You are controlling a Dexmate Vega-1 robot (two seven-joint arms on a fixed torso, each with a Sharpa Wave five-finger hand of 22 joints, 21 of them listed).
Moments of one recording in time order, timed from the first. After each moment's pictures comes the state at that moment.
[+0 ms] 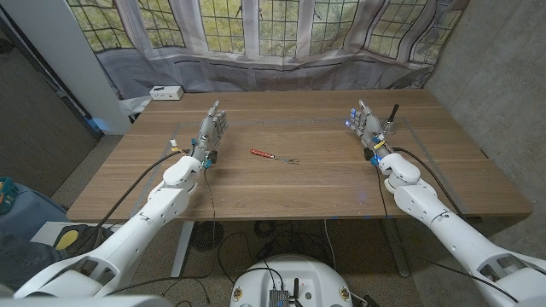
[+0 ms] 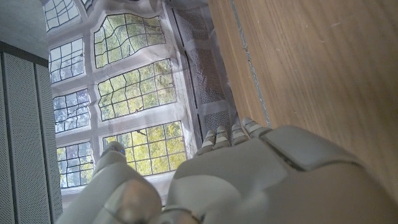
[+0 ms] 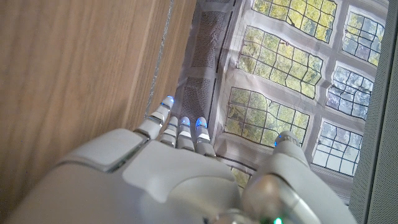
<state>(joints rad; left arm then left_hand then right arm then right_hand) 0.85 0.52 0.36 -1.30 -0.65 -0.29 -0.03 0.04 -0.10 0.32 -0.07 0.21 -0.08 0.10 0.19 0.17 -0.08 0.07 0.22 0.19 -0.13 0.09 0.19 0.17 -0.12 0.00 0.21 0.17 -0.84 -0.49 -0.37 -1.30 0.65 0.29 0.02 0.17 0.01 0.23 -0.11 0.20 0.14 0.08 0.20 0.18 0.06 0.14 0.21 0.20 -0.02 0.09 0.22 0.25 0.21 0.00 0.22 0.17</state>
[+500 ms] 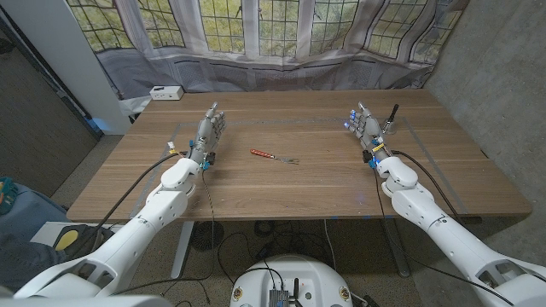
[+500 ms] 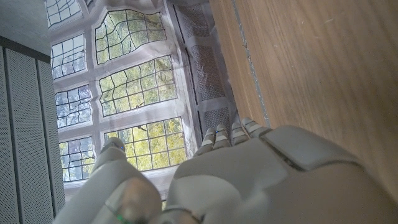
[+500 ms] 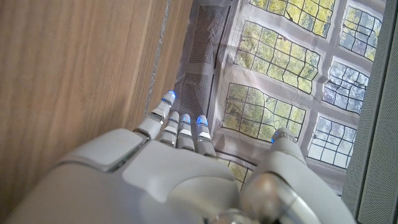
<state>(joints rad) 0.87 0.52 0.35 -1.30 -0.66 -0.32 -0.03 0.06 -0.08 0.33 -0.08 0.21 -0.03 0.10 0.20 0.17 -0.04 0.07 0.22 0.19 -0.10 0.09 0.20 0.17 -0.10 0.02 0.21 0.17 -0.88 -0.48 -0.37 -1.33 0.63 0.33 -0.03 0.19 0.03 0.23 -0.11 0.20 0.17 0.11 0.21 0.18 0.12 0.15 0.23 0.20 0.05 0.09 0.24 0.25 0.29 0.01 0.23 0.17</state>
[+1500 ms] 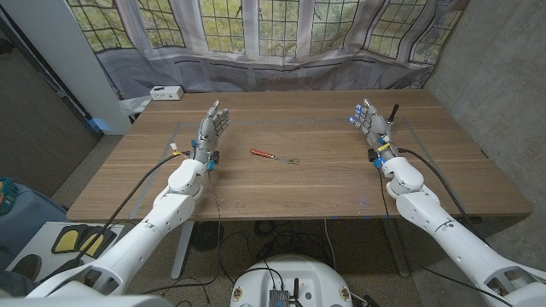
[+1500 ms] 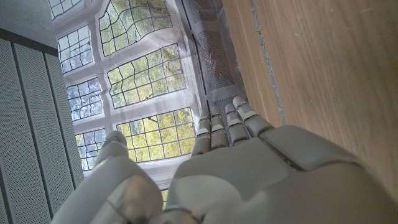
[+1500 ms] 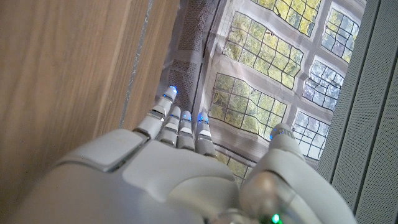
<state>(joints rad) 0.89 0.47 0.36 -1.34 -0.57 -0.37 0.11 0.11 -0.04 0.35 -0.11 0.19 0.25 0.10 0.23 0.18 0.23 0.05 0.28 0.19 0.18 0.07 0.22 0.17 0.19 0.06 0.26 0.18 -0.90 -0.51 -0.34 -1.36 0.59 0.40 -0.05 0.22 0.04 0.24 -0.13 0.20 0.21 0.11 0.21 0.18 0.15 0.15 0.23 0.20 0.11 0.09 0.26 0.24 0.35 0.01 0.24 0.17</state>
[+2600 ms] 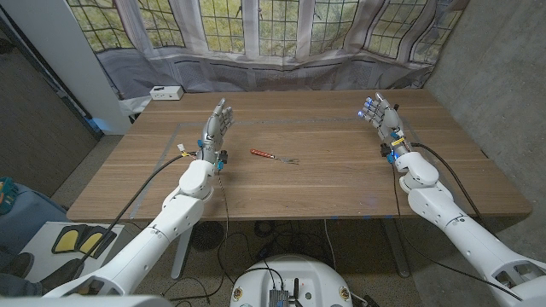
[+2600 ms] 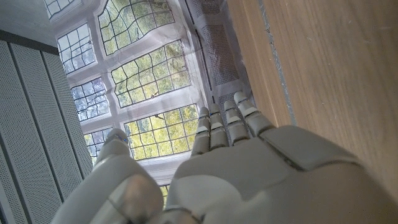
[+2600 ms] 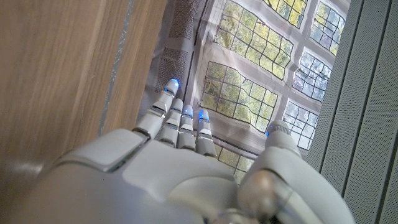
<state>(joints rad) 0.95 0.47 0.36 -1.49 -0.48 -0.31 0.28 0.13 -0.02 0.35 -0.12 0.18 0.30 0.11 0.20 0.18 0.27 0.06 0.25 0.19 0.23 0.08 0.19 0.18 0.25 0.08 0.23 0.18 -0.88 -0.54 -0.30 -1.31 0.64 0.44 0.04 0.25 0.06 0.26 -0.14 0.18 0.25 0.10 0.21 0.19 0.23 0.15 0.24 0.20 0.22 0.08 0.30 0.26 0.46 0.03 0.25 0.17</state>
